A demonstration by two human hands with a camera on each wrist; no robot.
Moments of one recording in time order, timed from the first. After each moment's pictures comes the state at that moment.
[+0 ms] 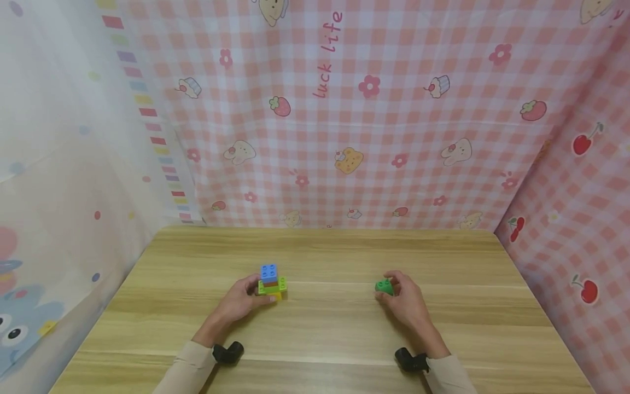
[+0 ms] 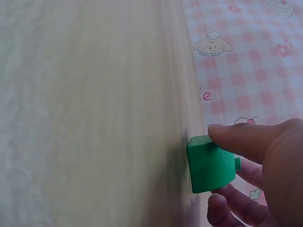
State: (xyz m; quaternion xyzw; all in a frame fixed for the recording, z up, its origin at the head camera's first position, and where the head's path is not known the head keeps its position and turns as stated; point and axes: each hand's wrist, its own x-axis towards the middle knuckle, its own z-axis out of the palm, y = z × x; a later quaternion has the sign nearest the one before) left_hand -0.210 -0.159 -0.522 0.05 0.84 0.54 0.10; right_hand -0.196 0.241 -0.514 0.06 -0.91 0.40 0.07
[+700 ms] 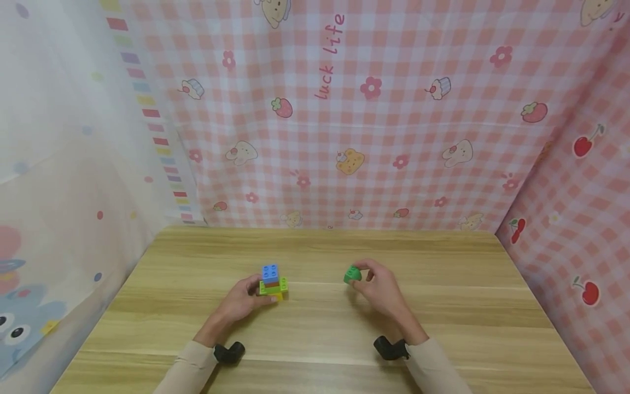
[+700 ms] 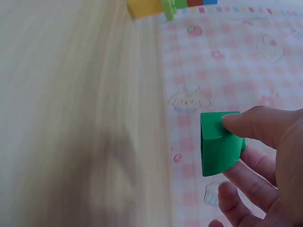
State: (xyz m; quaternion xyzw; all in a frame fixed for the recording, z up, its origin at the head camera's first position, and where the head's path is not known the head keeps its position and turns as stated) left_hand -0.209 -0.161 -0.522 0.06 0.83 0.54 0.10; right_hand -0.209 0.190 -0.482 0.12 -0.88 0.45 0.07
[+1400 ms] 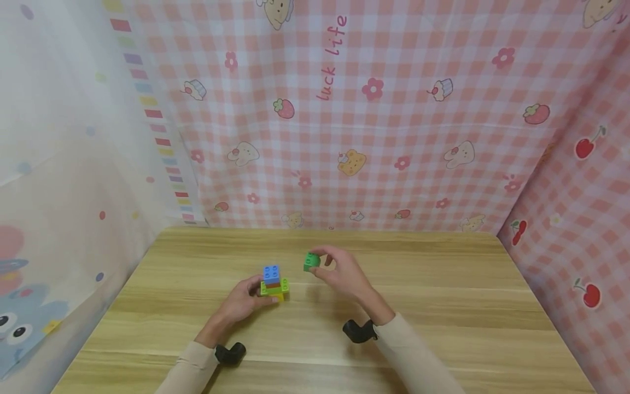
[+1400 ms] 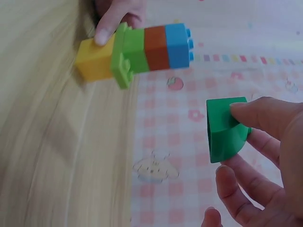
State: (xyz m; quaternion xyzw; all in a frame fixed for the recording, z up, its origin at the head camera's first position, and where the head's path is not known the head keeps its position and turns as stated) left_hand -0.211 -0.162 -0.526 0.06 0.83 0.54 0.10; right_hand -0.225 0.120 -0.438 0.24 -0.86 0.45 0.05
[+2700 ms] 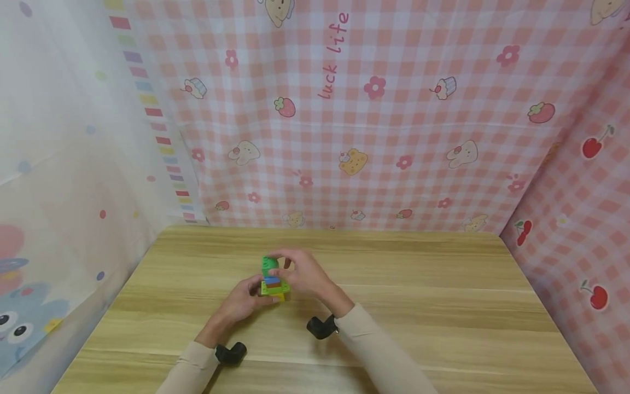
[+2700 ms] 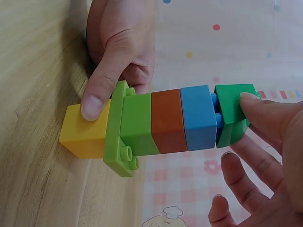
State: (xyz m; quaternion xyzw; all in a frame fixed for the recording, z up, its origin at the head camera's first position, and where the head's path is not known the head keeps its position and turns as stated) left_hand -0.211 -0.162 -0.525 0.07 0.83 0.55 0.09; right_hand -0.235 0.045 -0.438 0.33 -0.82 0.47 -0.03
